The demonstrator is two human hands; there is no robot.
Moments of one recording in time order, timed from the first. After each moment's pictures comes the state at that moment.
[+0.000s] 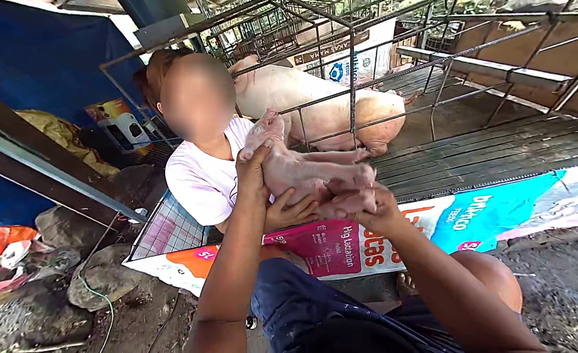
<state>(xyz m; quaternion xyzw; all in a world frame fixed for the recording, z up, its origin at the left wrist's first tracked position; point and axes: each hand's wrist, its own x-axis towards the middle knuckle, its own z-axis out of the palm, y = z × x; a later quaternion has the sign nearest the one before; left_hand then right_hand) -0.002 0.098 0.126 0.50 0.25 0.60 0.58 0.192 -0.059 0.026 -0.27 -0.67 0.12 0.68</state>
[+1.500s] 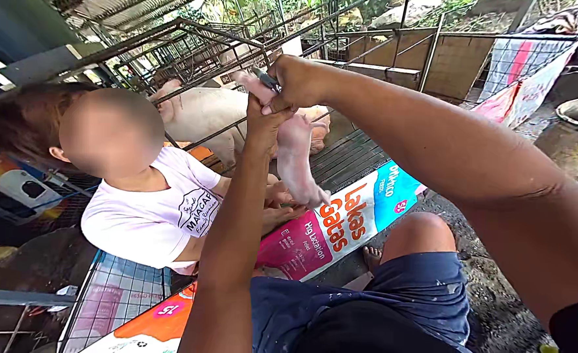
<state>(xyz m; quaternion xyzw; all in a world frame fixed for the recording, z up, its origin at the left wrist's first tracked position) 0.171 0.087 0.168 0.67 -0.01 0.42 0.61 0.275 -0.022 0.250 -0.64 -0.67 0.08 0.38</state>
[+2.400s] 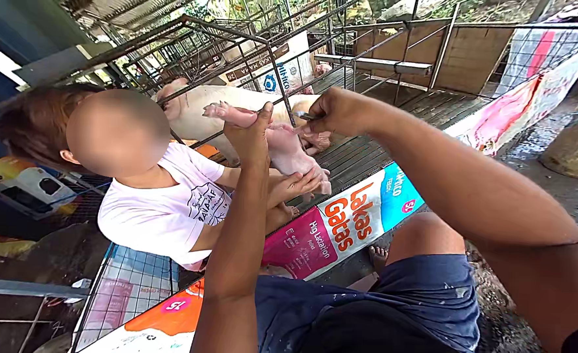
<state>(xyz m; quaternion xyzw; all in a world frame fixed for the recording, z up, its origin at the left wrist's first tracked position) 0.148 0.089 0.159 0.60 0.04 0.65 0.47 0.289 -0.069 0.186 -0.69 -0.60 0.13 0.39</state>
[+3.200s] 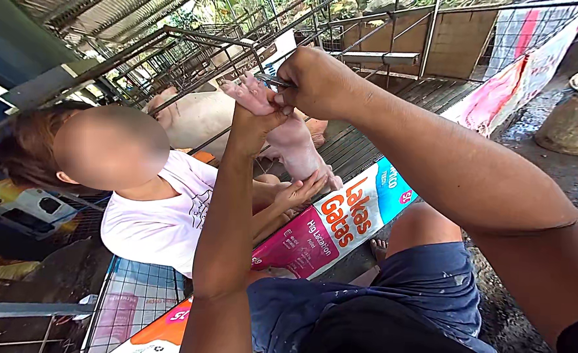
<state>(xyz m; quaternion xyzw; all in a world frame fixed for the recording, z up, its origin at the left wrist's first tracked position) 0.153 0.070 0.197 0.79 -0.05 0.34 0.51 0.268 -0.082 0.238 -0.70 -0.61 -0.07 0.35</state>
